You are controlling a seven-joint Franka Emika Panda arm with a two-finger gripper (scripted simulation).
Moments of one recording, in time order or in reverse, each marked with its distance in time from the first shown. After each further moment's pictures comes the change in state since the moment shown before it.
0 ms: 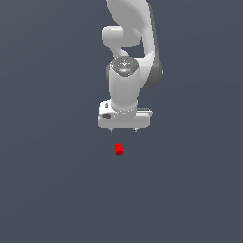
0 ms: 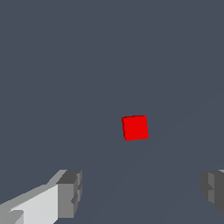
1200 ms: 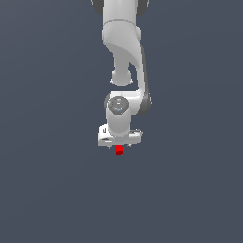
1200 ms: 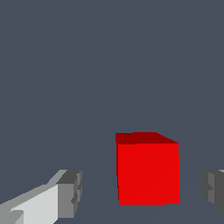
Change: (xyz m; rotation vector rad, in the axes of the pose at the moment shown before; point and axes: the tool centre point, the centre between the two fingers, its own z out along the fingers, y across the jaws) arm 0.012 0.018 0.122 -0.001 -0.005 -0.086
